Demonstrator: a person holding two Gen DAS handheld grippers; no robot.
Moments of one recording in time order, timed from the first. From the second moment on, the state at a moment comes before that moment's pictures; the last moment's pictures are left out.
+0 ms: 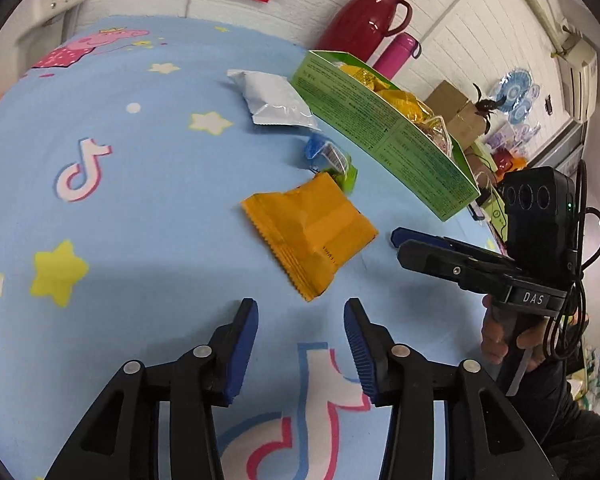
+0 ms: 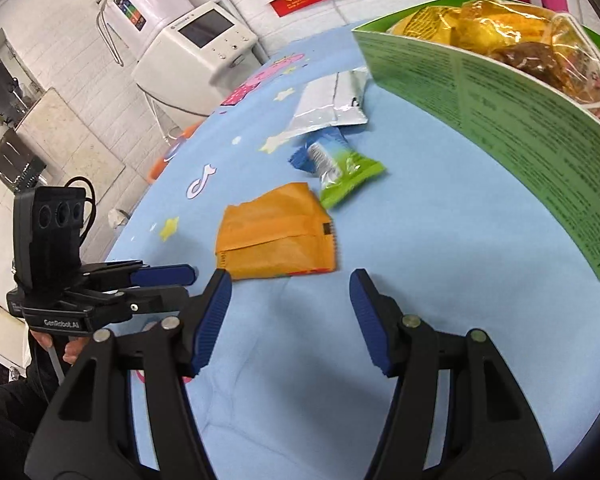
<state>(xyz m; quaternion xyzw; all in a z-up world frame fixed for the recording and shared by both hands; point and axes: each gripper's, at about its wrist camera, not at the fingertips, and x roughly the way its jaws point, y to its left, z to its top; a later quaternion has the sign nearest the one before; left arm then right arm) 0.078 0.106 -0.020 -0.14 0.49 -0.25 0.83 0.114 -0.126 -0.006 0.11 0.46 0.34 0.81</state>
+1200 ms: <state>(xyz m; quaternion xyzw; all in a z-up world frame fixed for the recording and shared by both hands) 0.121 0.012 0.073 -0.10 0.38 -0.32 0.86 0.110 -0.182 0.072 0.19 0.33 0.32 0.86</state>
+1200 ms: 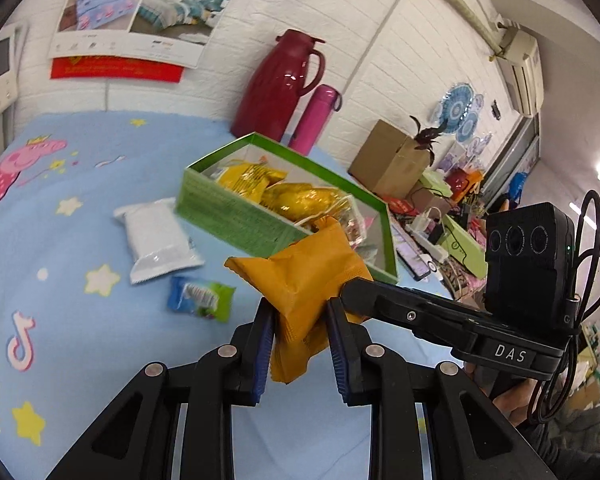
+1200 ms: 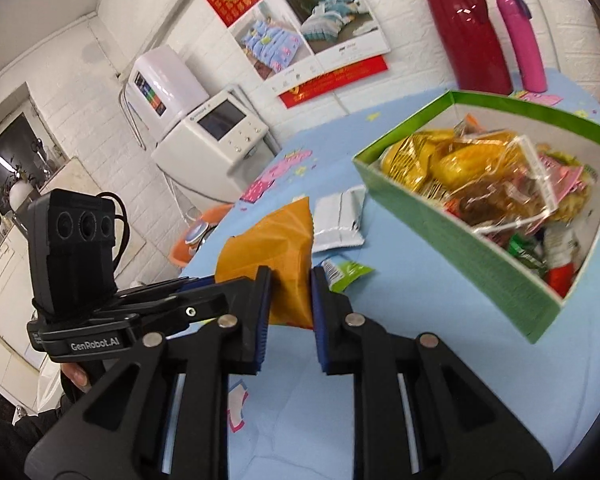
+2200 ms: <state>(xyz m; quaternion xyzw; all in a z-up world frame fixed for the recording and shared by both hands) 0.256 -0.156 0.071 -0.03 0.38 -0.31 0.87 0.190 -0.356 0.049 0.26 0.28 0.13 0.91</state>
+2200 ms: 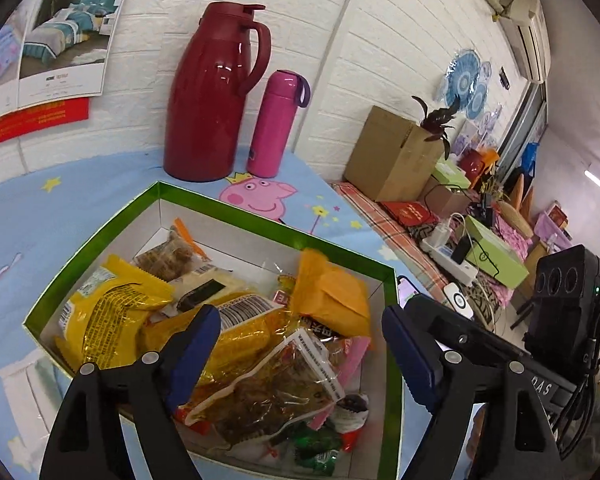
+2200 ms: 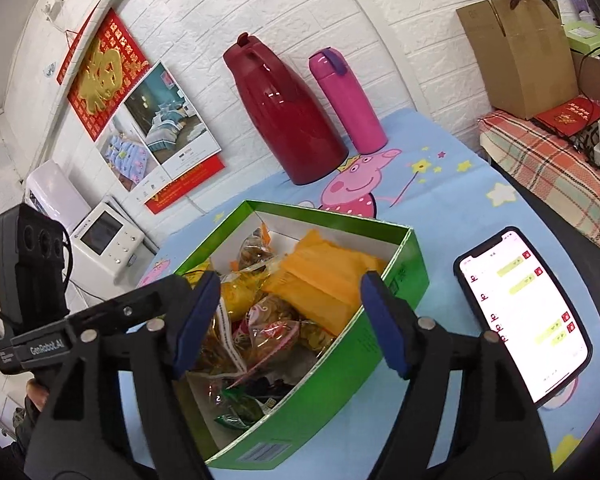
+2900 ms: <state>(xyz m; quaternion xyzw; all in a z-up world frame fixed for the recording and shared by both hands) 0.161 -0.064 0.094 -0.01 0.35 -0.25 0.90 0.110 -0.276 0.088 0.22 0.26 0.18 0.92</state>
